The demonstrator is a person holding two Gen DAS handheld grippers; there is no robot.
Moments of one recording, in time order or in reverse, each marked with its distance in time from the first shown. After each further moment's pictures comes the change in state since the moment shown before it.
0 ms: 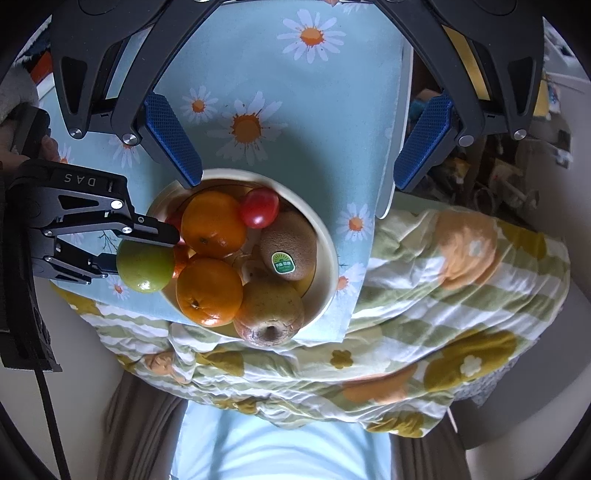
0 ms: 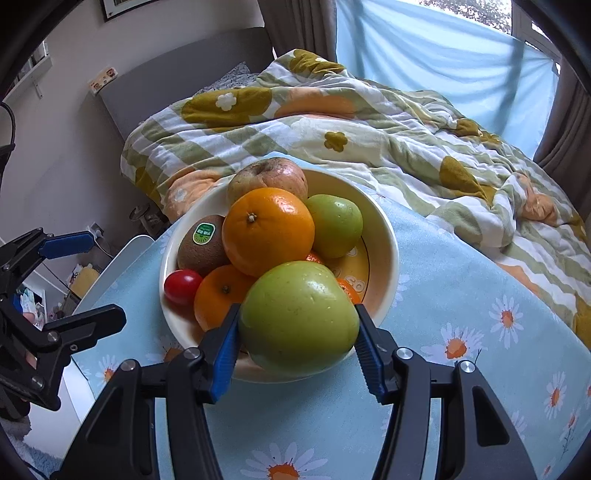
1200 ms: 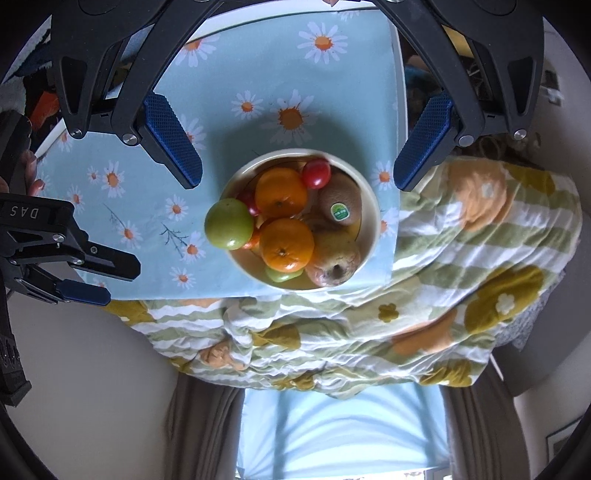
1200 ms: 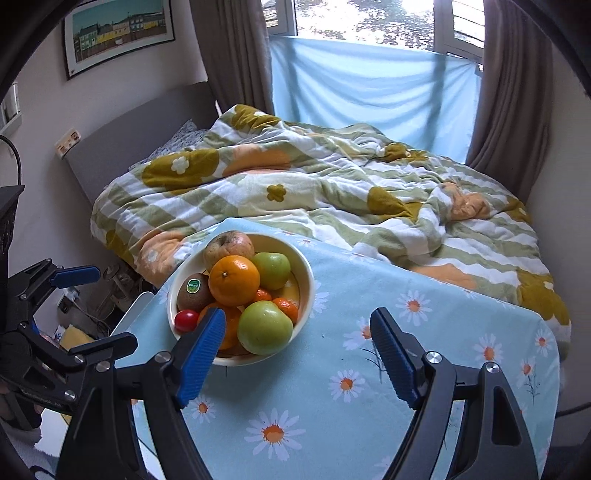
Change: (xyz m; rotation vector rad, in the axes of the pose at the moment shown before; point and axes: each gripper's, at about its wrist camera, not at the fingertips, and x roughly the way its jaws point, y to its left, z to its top) left arm -0.071 -0.042 0.031 0.192 -0.078 -0.122; right arm -0.136 -0.016 -0.010 0.214 -0.176 -0.198
